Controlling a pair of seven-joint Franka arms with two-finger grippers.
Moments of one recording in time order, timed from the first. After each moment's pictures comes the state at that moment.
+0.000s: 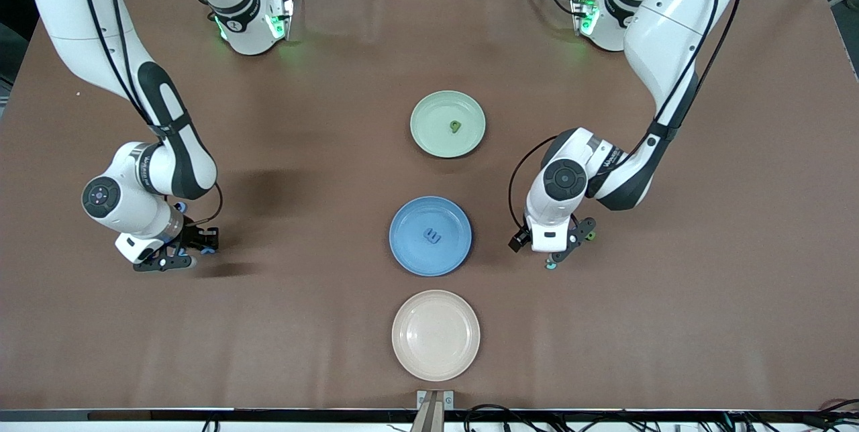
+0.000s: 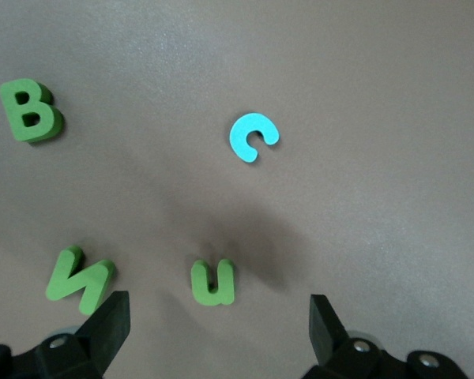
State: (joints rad) left arm -0.23 0.71 -0.28 -1.69 0.31 2.37 -1.42; right arm 0.06 0.61 -0.12 -1.91 0.15 2.55 -0.24
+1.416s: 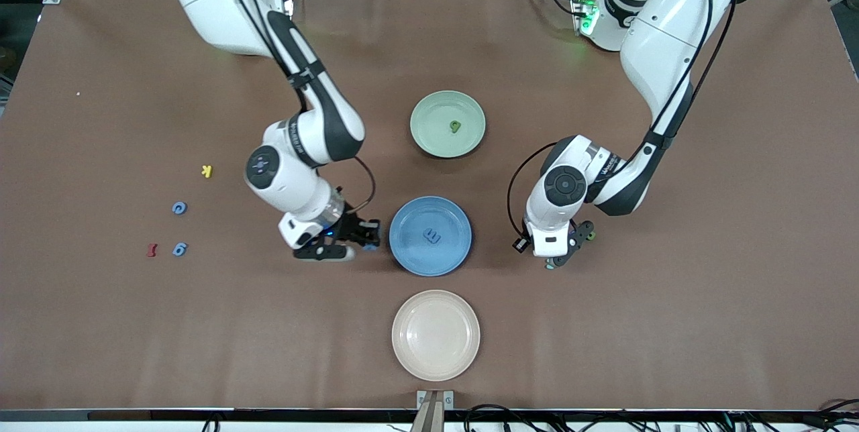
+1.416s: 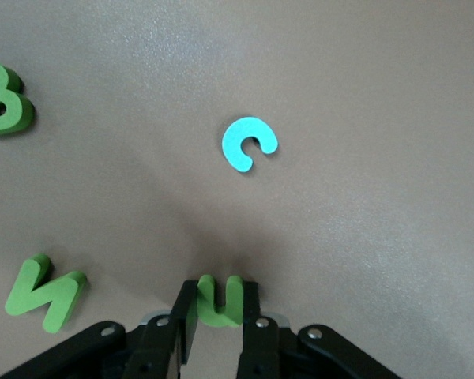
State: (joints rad) left arm -0.23 0.75 -0.27 -1.67 0.31 2.41 -1.46; right arm 0.59 0.65 -0.10 -1.66 0.54 2.54 0.19
